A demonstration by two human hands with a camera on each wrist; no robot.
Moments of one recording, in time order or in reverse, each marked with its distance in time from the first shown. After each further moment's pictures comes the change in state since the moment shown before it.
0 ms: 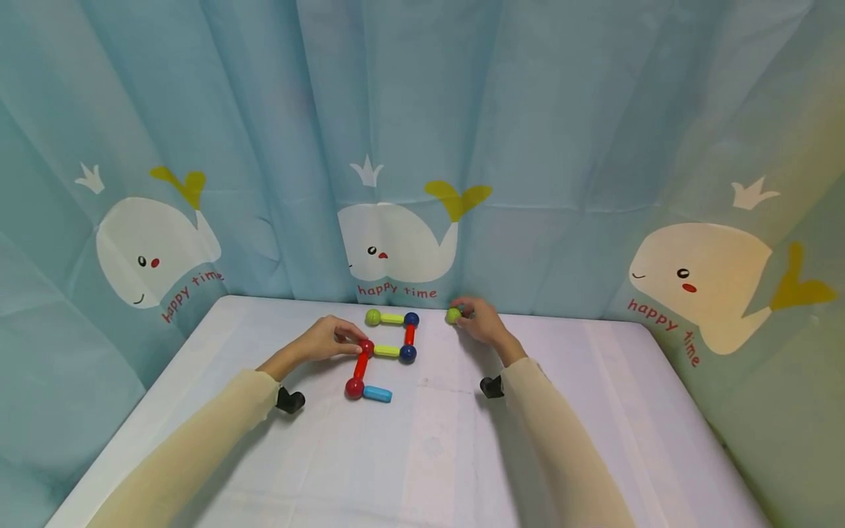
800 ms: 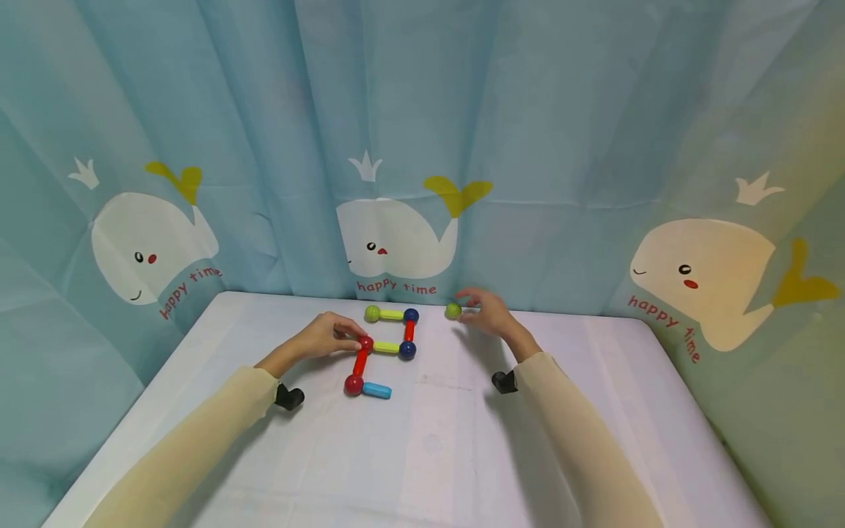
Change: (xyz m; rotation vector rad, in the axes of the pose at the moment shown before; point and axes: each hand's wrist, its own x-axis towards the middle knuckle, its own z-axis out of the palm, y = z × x) left_hand 0.001 -0.001 -0.001 -0.005 -0.005 -0.007; right_hand -0.010 -0.010 -0.026 0.013 -0.074 -0.100
